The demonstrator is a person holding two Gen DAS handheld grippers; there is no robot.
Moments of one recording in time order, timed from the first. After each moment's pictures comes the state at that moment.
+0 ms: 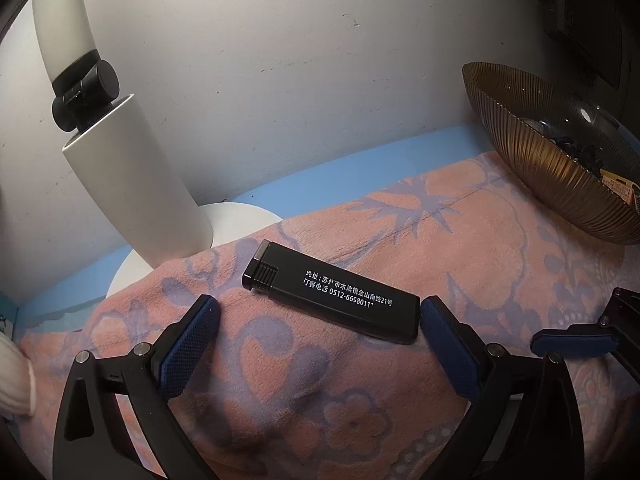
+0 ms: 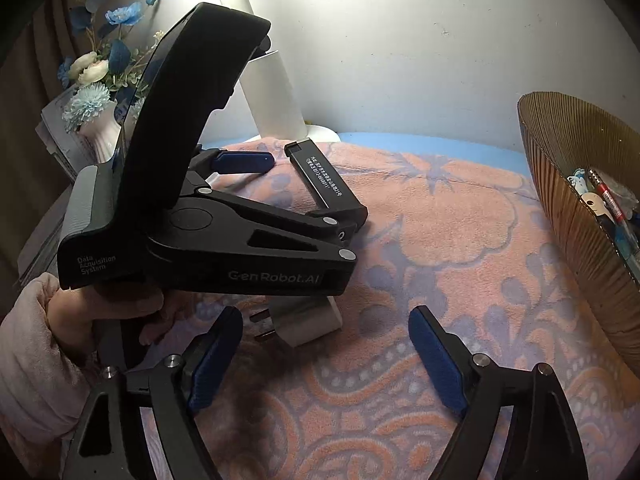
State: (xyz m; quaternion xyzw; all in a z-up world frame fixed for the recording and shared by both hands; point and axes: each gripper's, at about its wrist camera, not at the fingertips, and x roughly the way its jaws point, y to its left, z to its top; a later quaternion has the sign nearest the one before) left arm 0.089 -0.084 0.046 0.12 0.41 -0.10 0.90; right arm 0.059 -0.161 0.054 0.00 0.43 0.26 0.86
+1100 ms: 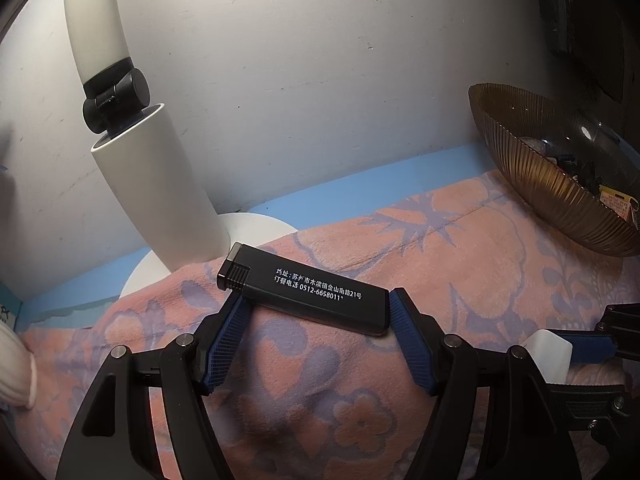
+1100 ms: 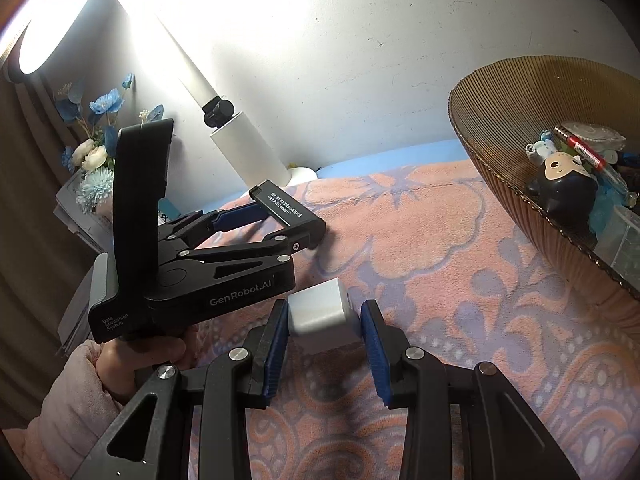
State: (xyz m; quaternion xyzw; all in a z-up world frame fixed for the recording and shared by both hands) left arm 0.083 -0.068 0.054 0.11 0.38 -0.09 0.91; right arm 0.059 -0.210 0.052 0.14 0.40 0.27 0.86
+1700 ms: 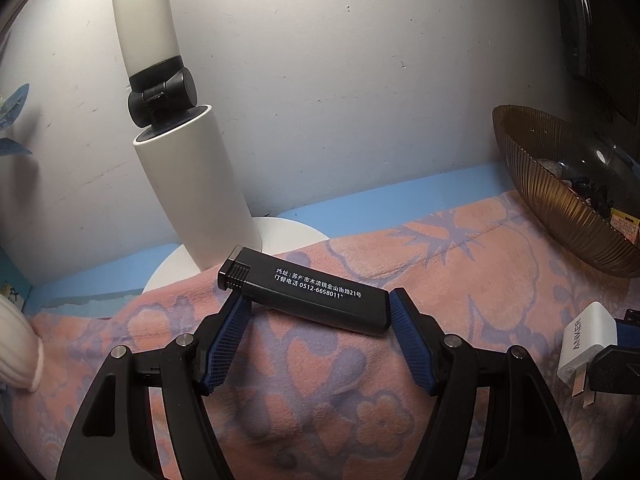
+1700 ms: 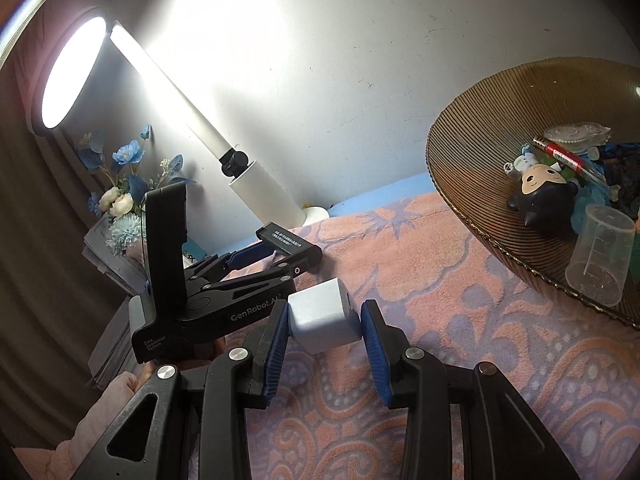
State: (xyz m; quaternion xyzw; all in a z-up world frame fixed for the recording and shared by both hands) left arm 0.077 -0.055 0.061 0.09 0.37 -0.06 0.92; right arm 0.046 -0.247 0.059 0.21 0.35 0.29 0.87
